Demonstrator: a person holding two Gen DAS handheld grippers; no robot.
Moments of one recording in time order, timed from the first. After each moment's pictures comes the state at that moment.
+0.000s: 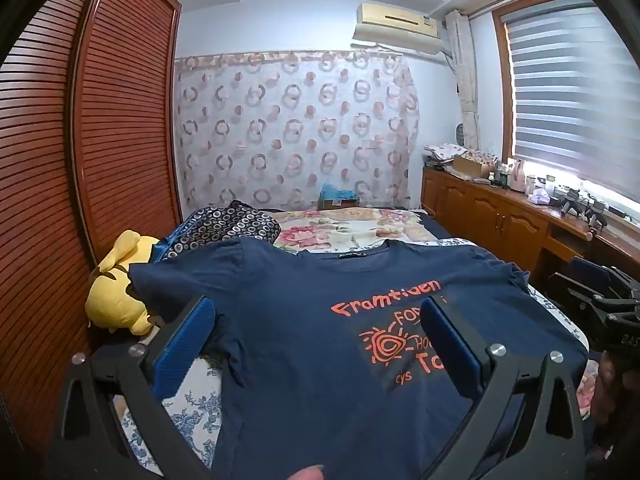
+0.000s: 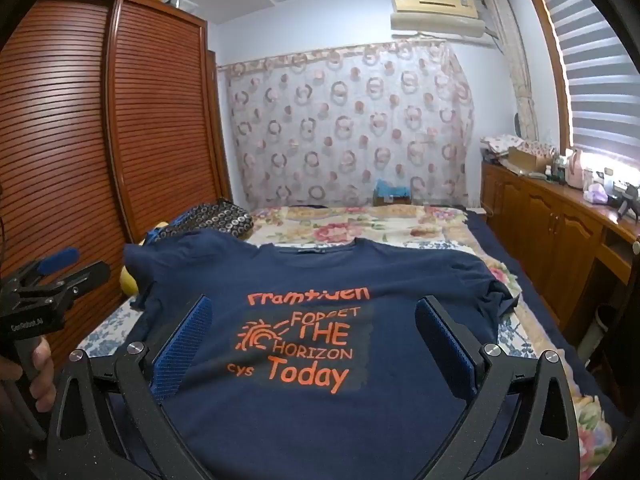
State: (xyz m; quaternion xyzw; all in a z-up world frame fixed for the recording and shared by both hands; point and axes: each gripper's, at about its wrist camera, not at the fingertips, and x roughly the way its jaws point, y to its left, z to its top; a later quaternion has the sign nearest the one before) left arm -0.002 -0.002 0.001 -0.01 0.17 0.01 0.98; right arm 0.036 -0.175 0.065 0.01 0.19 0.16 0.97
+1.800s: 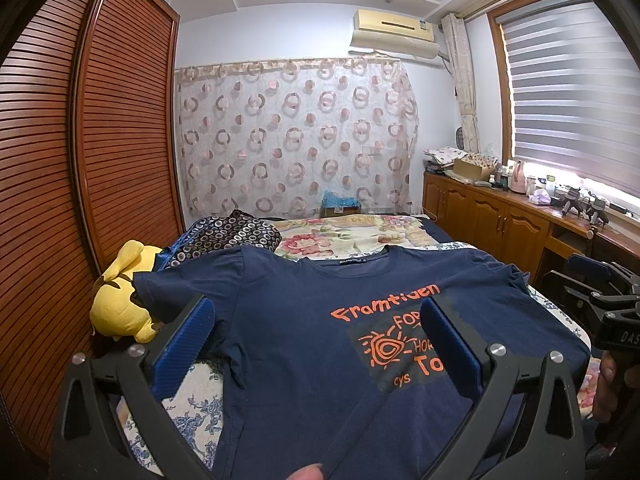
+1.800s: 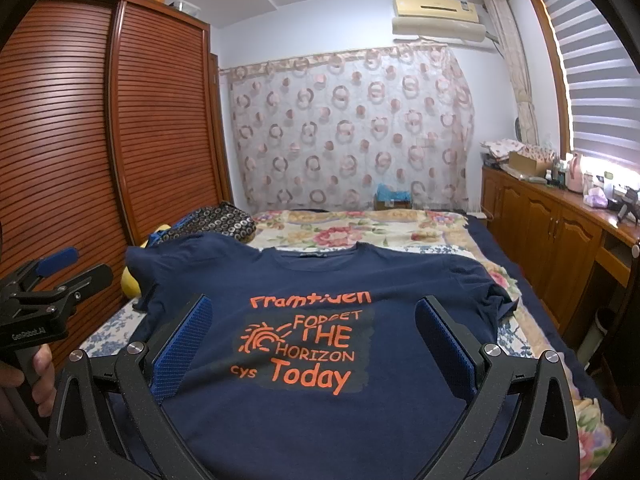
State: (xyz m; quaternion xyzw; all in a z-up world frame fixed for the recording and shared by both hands) left arm -0.009 -0.009 0.011 0.00 0.17 0.01 0.99; right arm 0.033 -0.175 0.067 0.01 0.19 0.16 0.97
